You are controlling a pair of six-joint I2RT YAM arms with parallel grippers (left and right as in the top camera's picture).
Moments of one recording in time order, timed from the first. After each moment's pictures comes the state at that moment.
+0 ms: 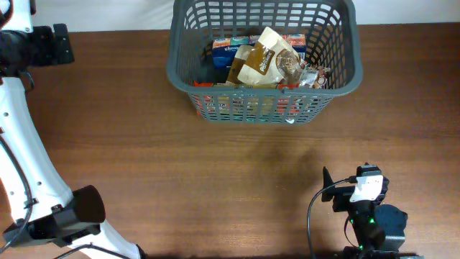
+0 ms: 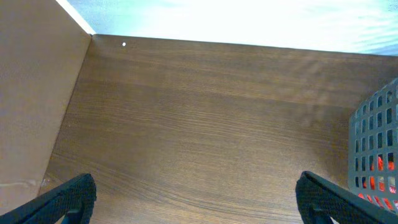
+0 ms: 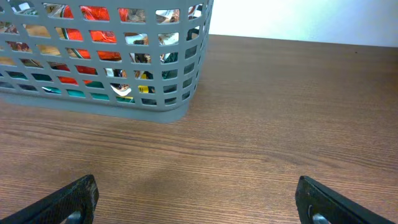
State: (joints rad) left arm 0.33 1.90 2.48 -1.39 0.05 0.18; right arm -0.08 0.01 0.13 -0.43 -0.14 -0.08
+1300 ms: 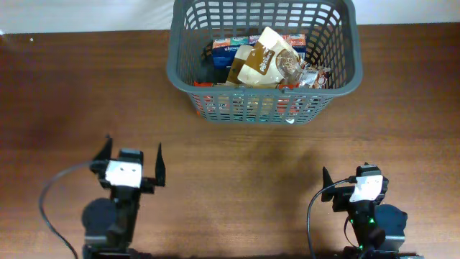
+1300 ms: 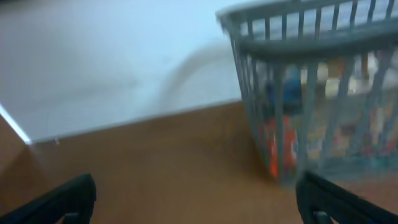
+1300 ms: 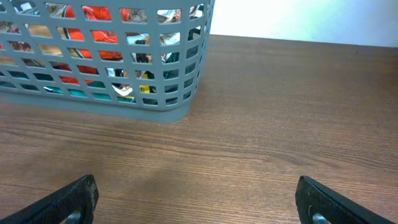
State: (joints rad) left arm -0.04 0.32 0.32 -0.12 0.02 0.18; right arm -0.08 0.01 0.13 -0.42 -0.14 -0.08
